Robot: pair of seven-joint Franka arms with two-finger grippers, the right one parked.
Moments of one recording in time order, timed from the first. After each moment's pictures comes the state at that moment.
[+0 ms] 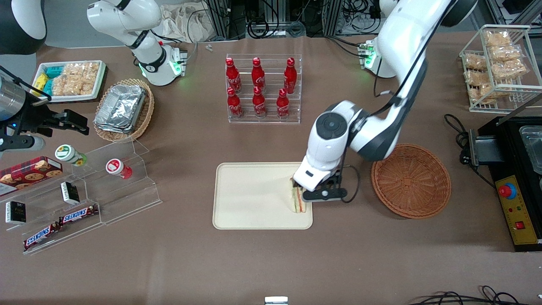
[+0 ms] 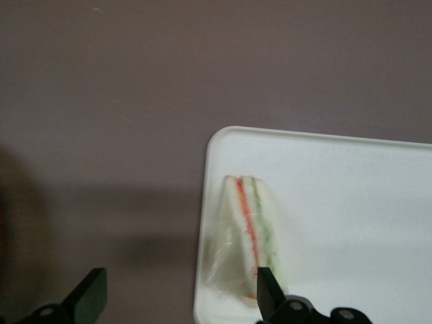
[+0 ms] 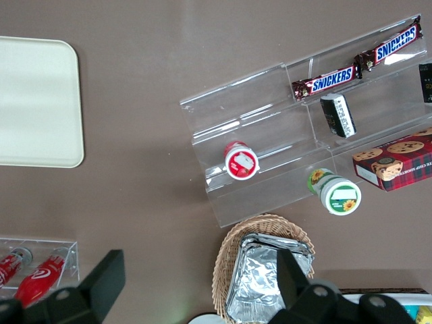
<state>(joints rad) -0.36 0.51 -0.25 -1.52 0.27 2.15 -0.81</state>
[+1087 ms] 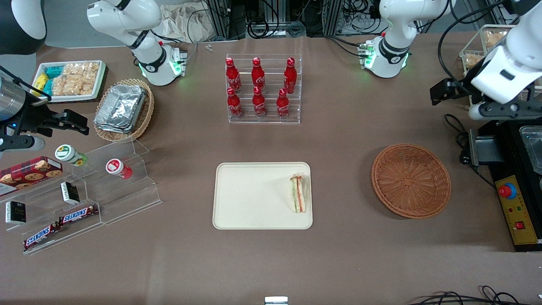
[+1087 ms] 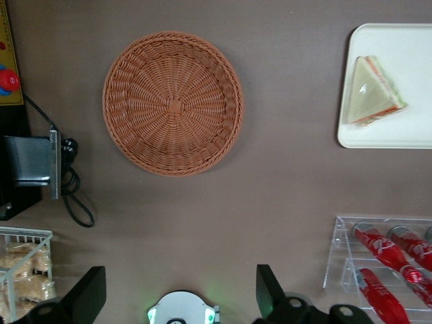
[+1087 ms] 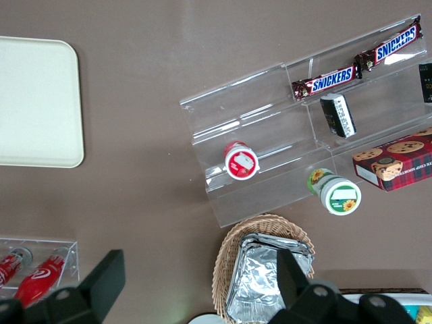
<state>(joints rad) 0.06 -0.04 -0.20 -1.53 -0.03 1.42 -0.16</state>
